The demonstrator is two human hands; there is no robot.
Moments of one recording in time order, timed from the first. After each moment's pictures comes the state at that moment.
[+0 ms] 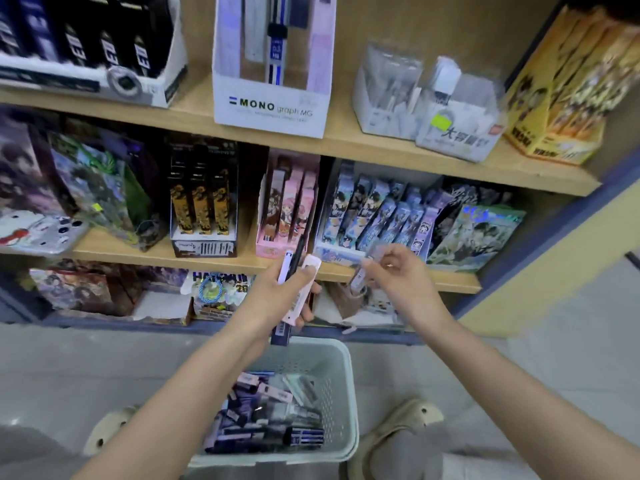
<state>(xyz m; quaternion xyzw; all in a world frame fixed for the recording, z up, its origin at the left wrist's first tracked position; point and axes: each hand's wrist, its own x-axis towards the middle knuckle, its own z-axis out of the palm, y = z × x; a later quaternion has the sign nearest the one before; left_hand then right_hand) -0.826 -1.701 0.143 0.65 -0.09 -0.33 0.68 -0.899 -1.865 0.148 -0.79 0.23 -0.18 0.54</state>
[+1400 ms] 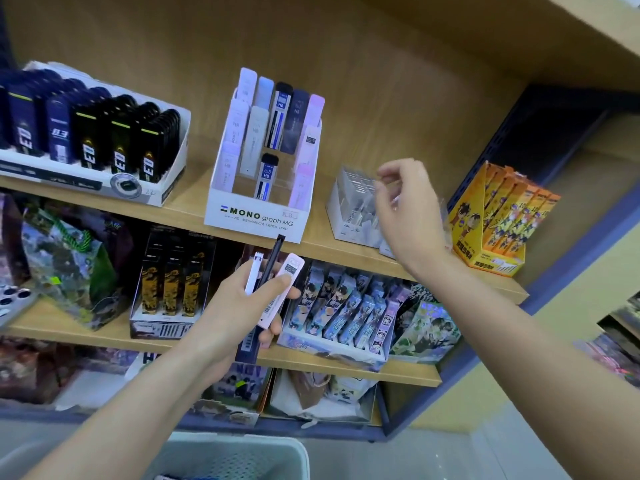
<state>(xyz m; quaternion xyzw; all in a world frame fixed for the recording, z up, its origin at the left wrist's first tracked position) -0.782 -1.709 0.222 0.60 -0.17 -0.24 0.75 -0.811 -1.902 0.321 -0.90 0.10 -0.40 0.15</state>
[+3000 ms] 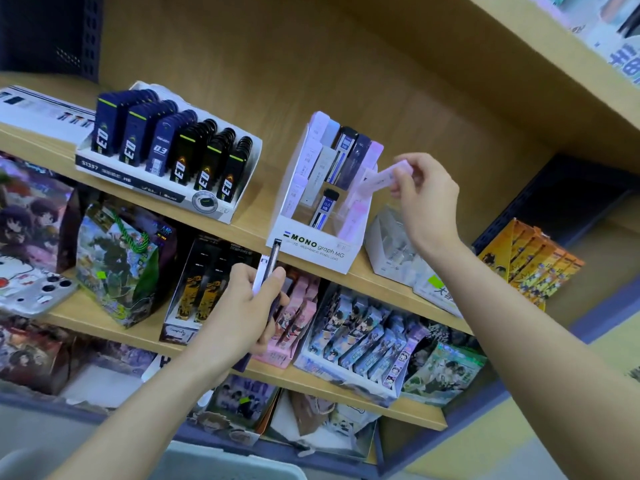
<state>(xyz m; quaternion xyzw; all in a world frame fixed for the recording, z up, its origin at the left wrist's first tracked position) -0.755 -1.660 0.221 0.61 -0.14 -0.18 0.76 -0.755 -1.855 0.360 -0.88 0.08 -0.43 0.18</state>
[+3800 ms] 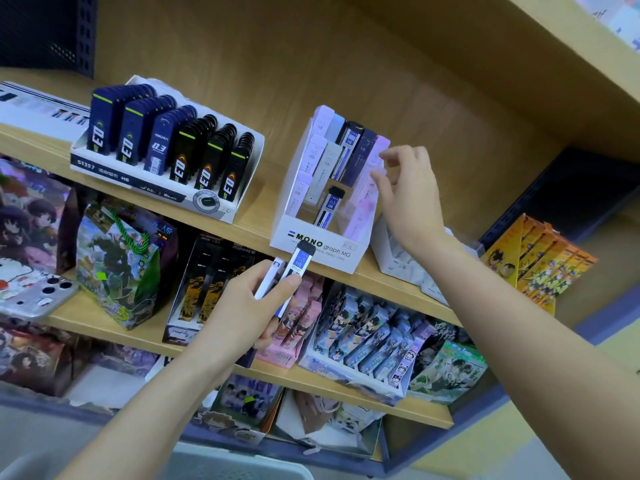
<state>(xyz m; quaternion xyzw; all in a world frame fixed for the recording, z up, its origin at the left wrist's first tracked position) -0.744 -1.661 0.214 0.59 -0.18 -0.19 0.76 -0.732 -1.852 0.351 -0.92 0.06 -0.38 0.06</state>
